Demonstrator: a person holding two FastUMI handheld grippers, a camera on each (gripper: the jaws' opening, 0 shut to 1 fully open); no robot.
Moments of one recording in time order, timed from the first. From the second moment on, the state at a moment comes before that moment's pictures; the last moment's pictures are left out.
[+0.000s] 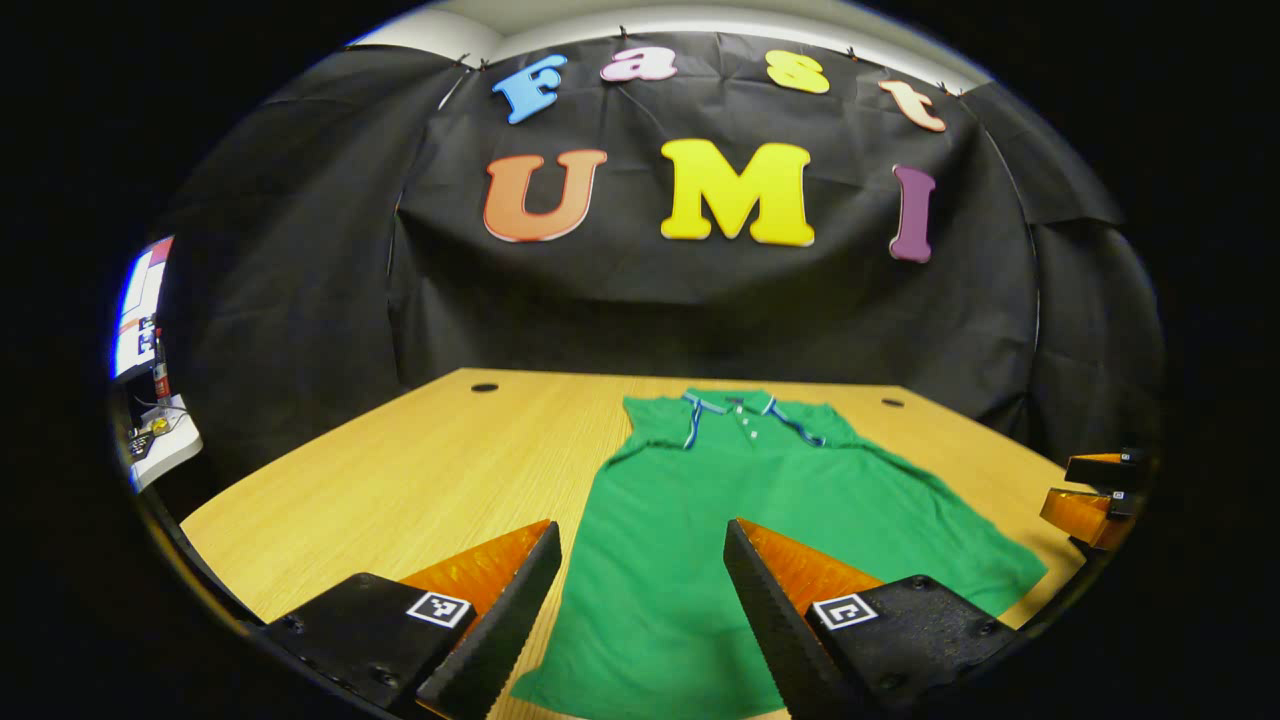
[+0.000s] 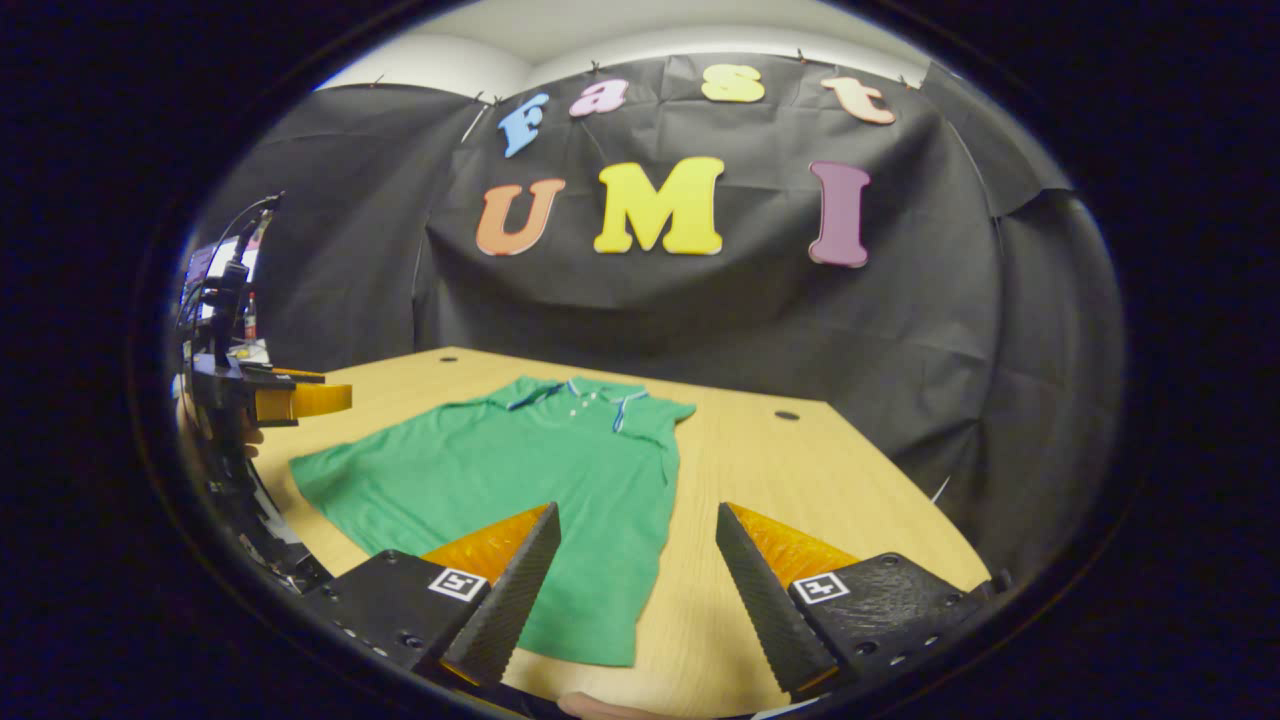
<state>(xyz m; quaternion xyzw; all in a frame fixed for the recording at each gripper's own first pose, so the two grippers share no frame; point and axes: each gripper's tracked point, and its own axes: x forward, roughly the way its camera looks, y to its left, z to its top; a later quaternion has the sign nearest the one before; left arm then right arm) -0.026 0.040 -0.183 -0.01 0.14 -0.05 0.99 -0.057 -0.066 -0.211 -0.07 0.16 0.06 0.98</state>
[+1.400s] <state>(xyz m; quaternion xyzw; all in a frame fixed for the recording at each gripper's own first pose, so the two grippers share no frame) -0.007 0.020 -0.217 -0.04 0.19 -0.06 0.98 -0.027 -0.042 -0.235 -0.01 0.22 0.07 0.97</state>
